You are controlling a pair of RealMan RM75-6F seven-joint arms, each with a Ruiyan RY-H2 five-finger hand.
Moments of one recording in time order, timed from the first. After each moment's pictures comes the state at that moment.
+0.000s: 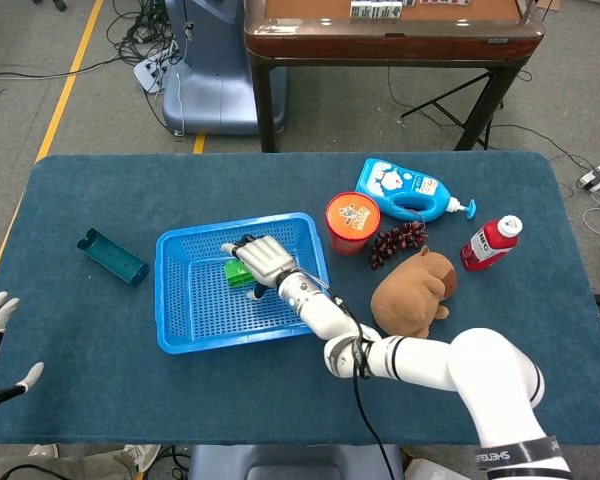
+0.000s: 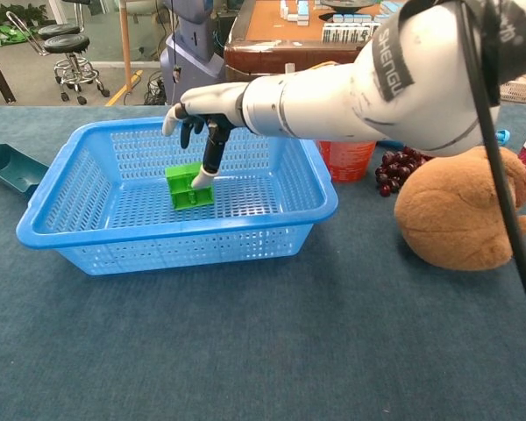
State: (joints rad) left arm -0.04 -0.99 -0.03 -1.76 1.50 1.53 -0.05; right arm 1.39 -1.74 0.24 -1.17 -0.60 0.60 -0.38
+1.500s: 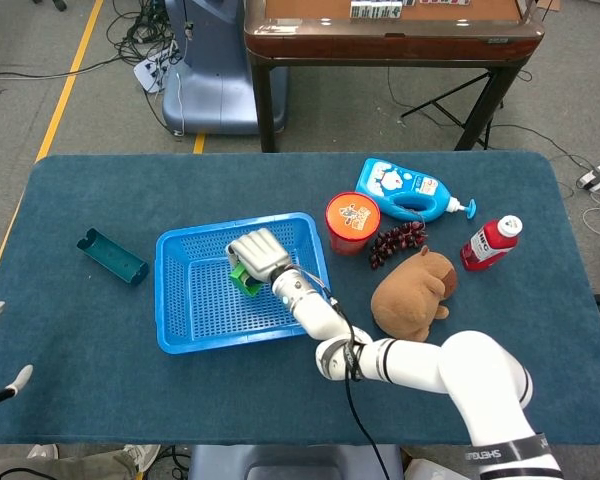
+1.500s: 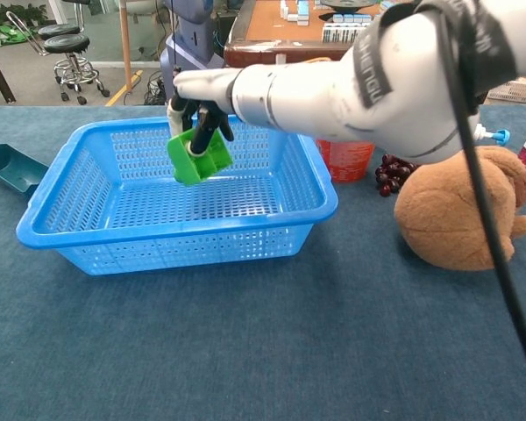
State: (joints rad) left arm -0.01 -0.99 -0.04 -1.72 1.49 1.55 -0.09; right arm 1.38 -1.74 0.28 -1.19 -0.63 0.70 -0.39
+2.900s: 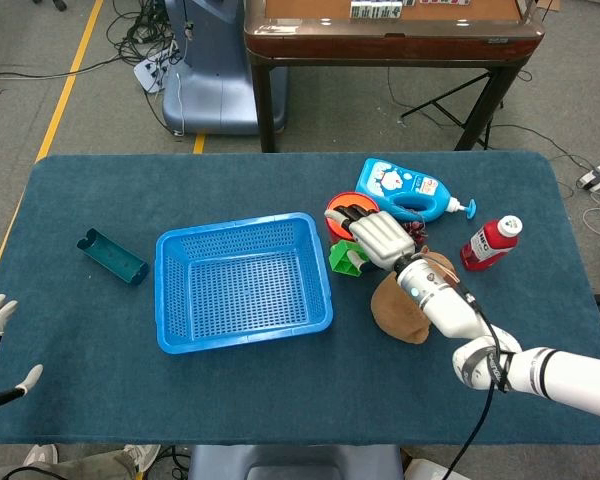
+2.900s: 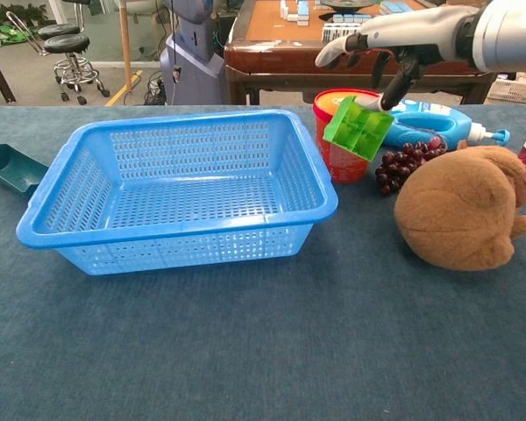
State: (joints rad) left arm -0.02 -1.00 -0.04 -1.74 1.51 1.55 -0.05; right arm 0.99 -1.21 0.17 -1.59 -0.98 0.75 -0.19
